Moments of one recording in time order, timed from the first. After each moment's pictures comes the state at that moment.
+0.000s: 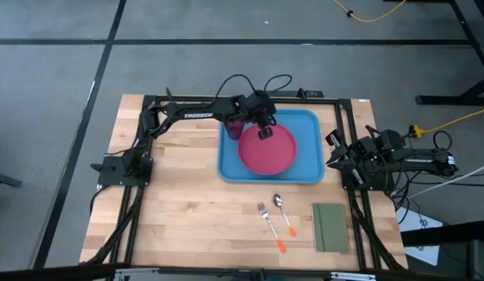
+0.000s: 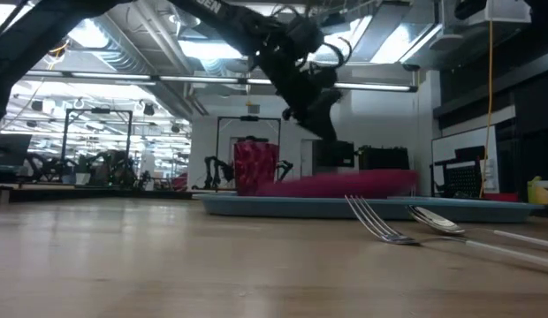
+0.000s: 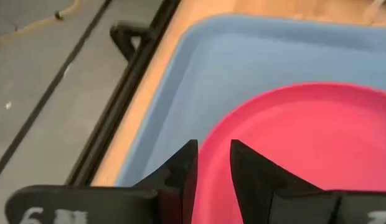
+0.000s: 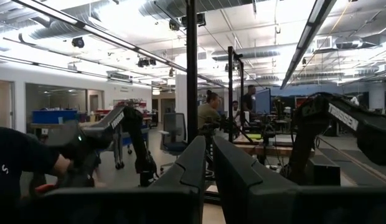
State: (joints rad) left arm 0.33 2.10 1.75 -0.32 -0.10 0.12; right arm -0.02 0.28 0.29 0.40 -0.41 0.18
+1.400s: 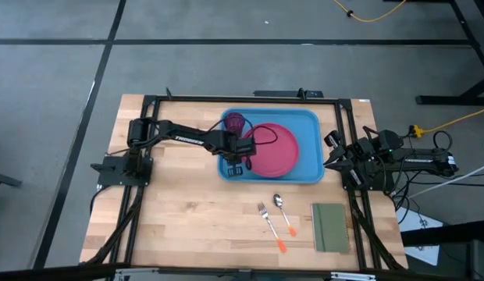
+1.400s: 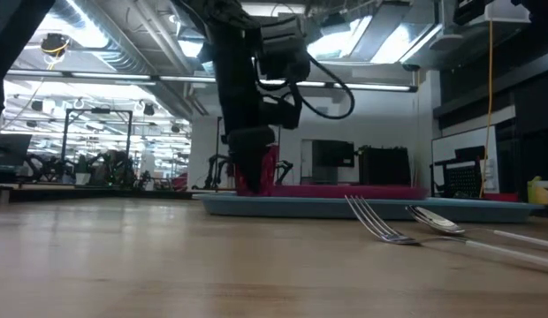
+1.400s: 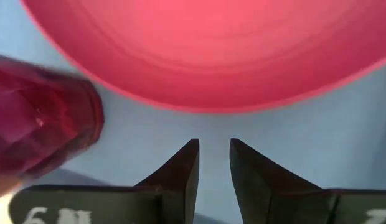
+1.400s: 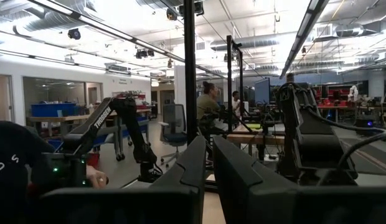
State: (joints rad) left arm 0.10 1.97 1.38 -0.64 -0.23 -0.08; right arm -0.02 0.29 0.29 0.36 -0.41 0.18
